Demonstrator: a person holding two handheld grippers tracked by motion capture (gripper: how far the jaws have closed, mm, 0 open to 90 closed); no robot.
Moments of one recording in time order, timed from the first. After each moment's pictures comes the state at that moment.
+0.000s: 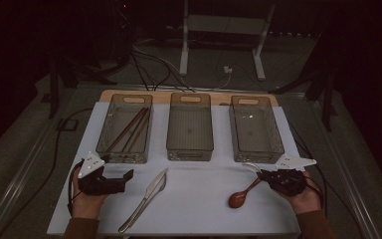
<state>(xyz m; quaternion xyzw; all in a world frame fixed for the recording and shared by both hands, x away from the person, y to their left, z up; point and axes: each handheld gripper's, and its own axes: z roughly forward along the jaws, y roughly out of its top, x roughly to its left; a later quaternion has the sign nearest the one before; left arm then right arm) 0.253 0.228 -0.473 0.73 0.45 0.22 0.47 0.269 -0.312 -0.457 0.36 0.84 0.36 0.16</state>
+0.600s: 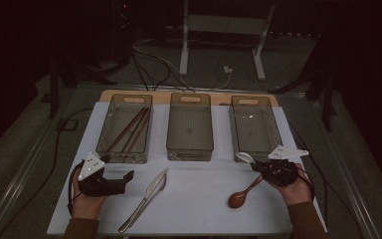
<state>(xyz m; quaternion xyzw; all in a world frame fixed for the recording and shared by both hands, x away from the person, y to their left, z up) 0.251 0.226 -0.473 0.74 0.43 0.23 0.47 0.289 -0.292 -0.449 0.38 0.83 0.37 0.17</state>
